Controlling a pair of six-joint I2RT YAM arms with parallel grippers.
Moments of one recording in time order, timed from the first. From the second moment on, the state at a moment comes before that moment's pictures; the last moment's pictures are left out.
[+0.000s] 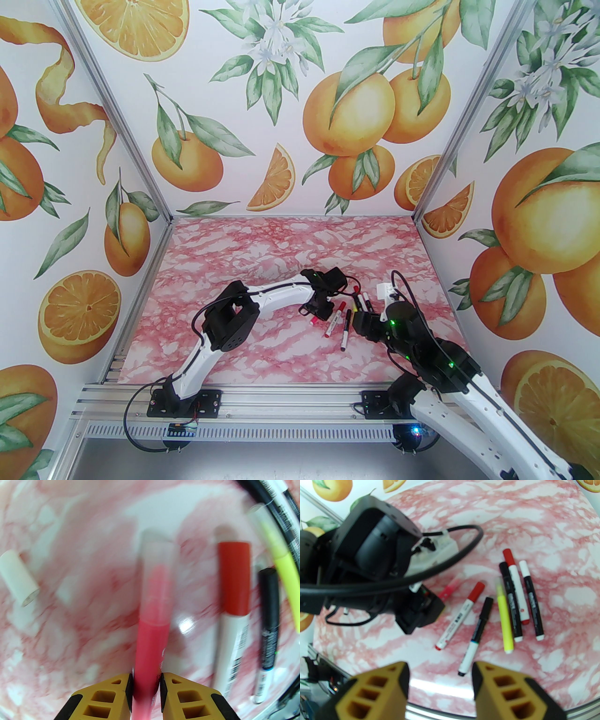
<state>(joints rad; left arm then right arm) -0.98 2.28 1.82 -0.91 -0.04 -0.31 0.60 0.56 0.70 -0.84 0.10 0.64</state>
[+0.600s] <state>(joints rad) -0.95 2.02 1.50 -0.82 0.05 -0.28 0.60 0.55 0.66 -0.74 -0.01 0.73</state>
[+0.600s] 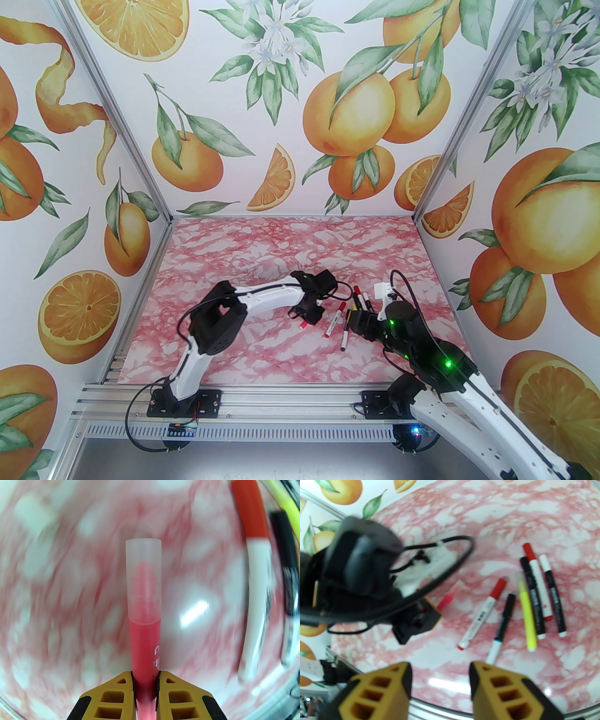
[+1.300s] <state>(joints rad) -0.84 1.47 0.94 -0.24 0.56 -0.41 0.65 0.78 0.51 -0.15 -0.19 0.96</state>
